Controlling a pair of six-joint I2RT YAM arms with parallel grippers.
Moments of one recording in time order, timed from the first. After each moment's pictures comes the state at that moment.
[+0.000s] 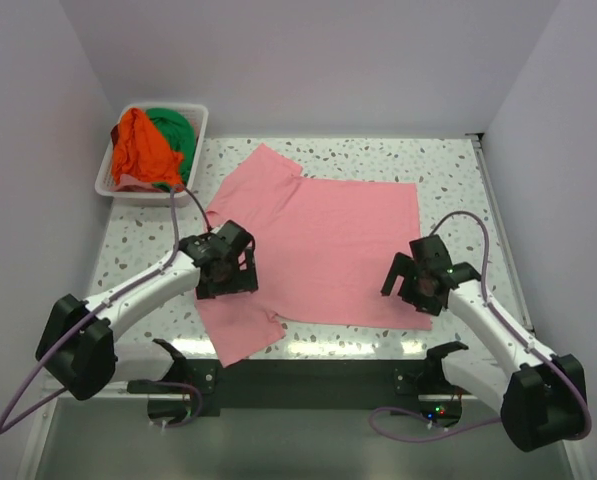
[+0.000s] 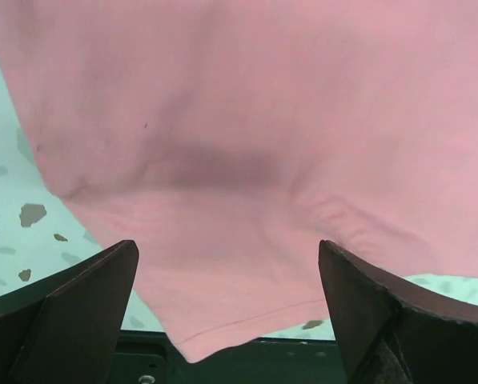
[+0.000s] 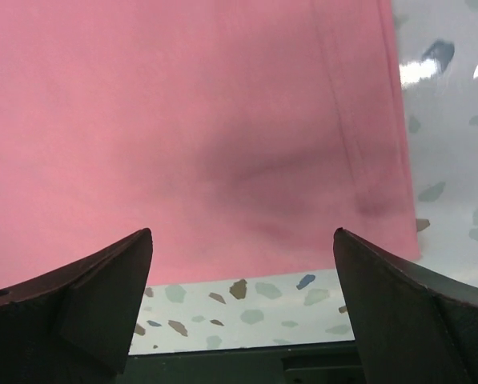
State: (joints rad) left arm -0.62 1.28 0.78 -0.85 -0.19 -0.79; right arm 0.27 1.00 0.54 -0.74 0.07 0.70
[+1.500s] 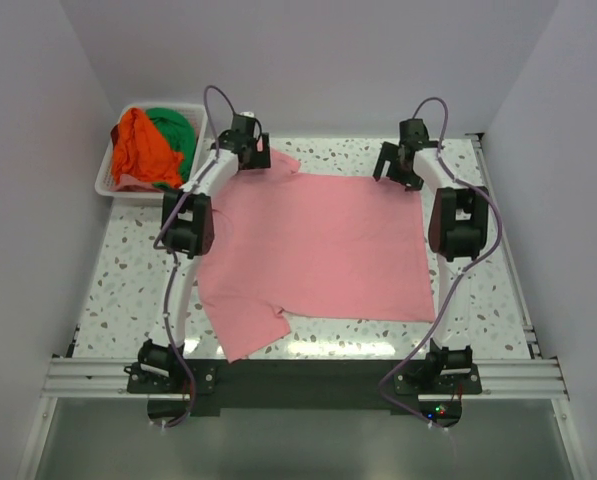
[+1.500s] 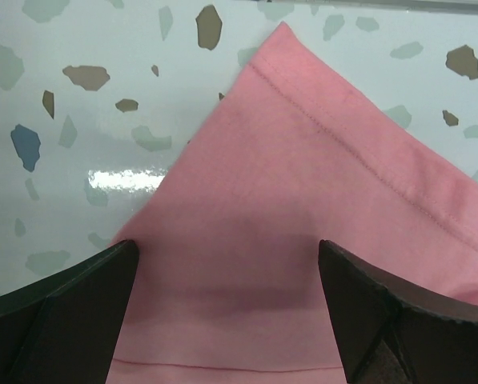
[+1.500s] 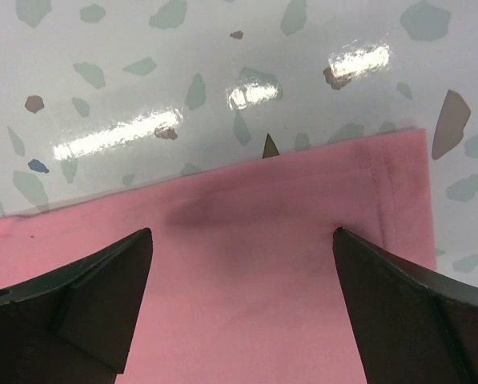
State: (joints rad) left arm -0.25 2.60 2.31 -0.51 -0.18 -0.26; right arm 0.06 2.37 1.99 -0.63 0.08 0.37
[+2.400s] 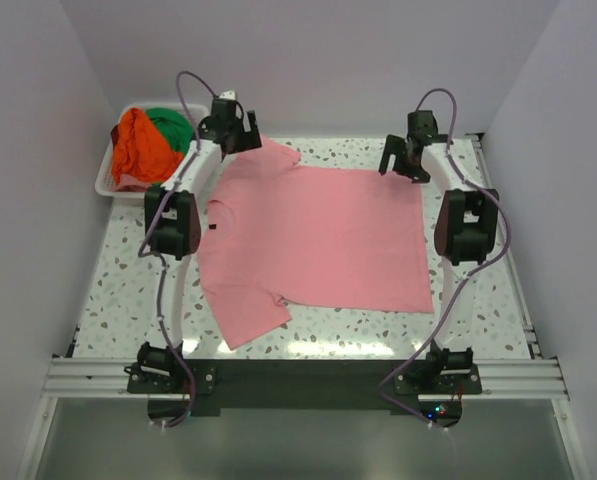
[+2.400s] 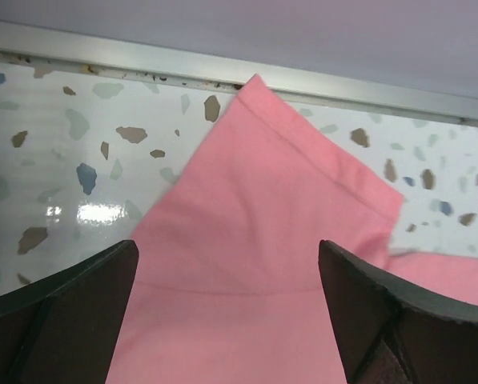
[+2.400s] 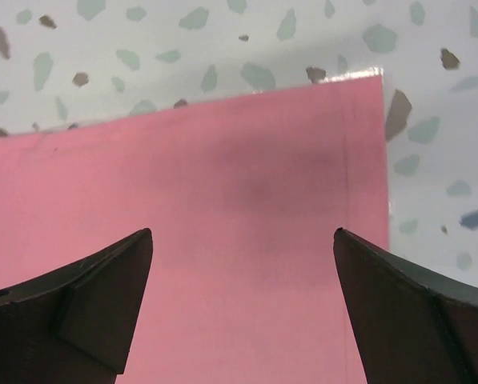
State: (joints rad) left arm -0.18 2.51 2.28 -0.43 -0.07 -0.34; right arm 0.04 2.33 2.04 -0.66 0.06 0.29
